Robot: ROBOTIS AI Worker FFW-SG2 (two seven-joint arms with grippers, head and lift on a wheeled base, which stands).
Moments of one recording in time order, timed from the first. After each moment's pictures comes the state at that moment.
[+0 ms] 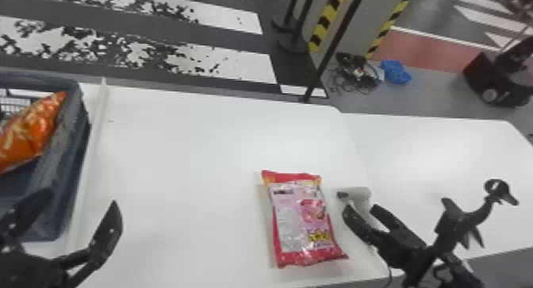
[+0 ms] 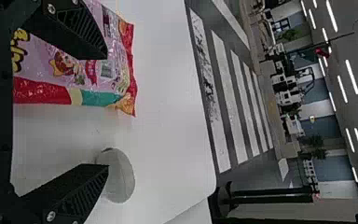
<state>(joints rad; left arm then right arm) 0.69 0.12 -0.11 -1.94 0.14 -0.26 -0.23 0.52 -0.07 -0.64 -1.87 -0.28 0.39 0.71</state>
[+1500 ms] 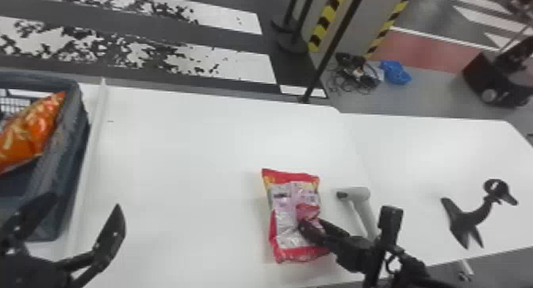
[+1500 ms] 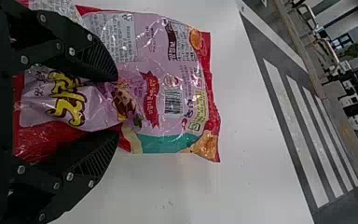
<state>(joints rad) 0.68 0.13 -0.13 -1.93 0.14 -0.26 -0.23 0.42 -0.12 -0.47 -1.68 -0.17 0.57 0.77</state>
